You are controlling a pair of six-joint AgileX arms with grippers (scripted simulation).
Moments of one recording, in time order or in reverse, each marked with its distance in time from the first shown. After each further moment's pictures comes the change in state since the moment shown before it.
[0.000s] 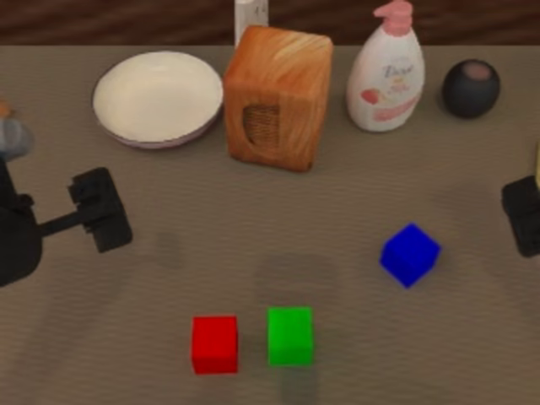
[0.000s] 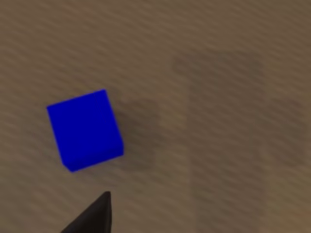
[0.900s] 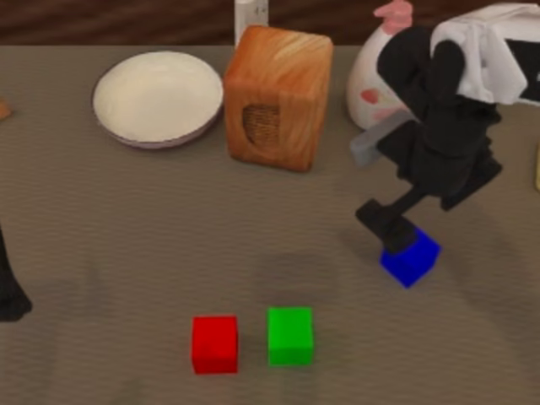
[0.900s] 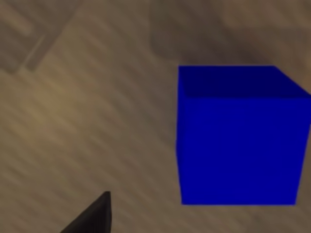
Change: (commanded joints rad) left arm 0.375 -0.894 -0.642 0.516 0.025 0.585; right arm 0.201 0.943 0.714 -0.475 0.000 -0.114
